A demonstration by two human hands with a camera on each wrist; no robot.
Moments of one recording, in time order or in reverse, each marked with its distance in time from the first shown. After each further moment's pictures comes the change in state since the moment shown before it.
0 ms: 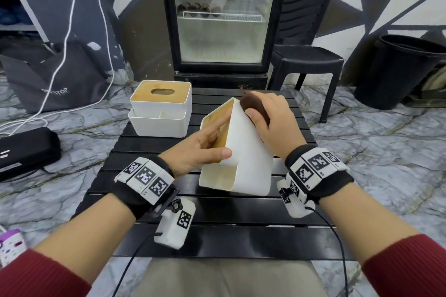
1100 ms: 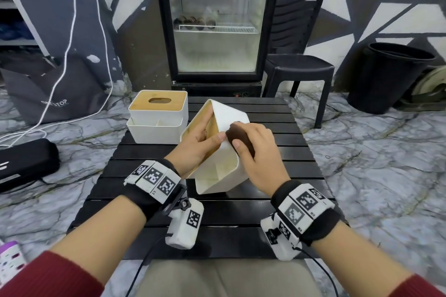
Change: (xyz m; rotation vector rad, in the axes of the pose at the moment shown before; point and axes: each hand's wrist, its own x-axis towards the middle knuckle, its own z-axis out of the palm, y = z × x) left_hand 0.008 0.016 0.020 -0.107 0.251 0.086; right_hand -0.054 -0.029 0.011 0.139 0.015 0.086
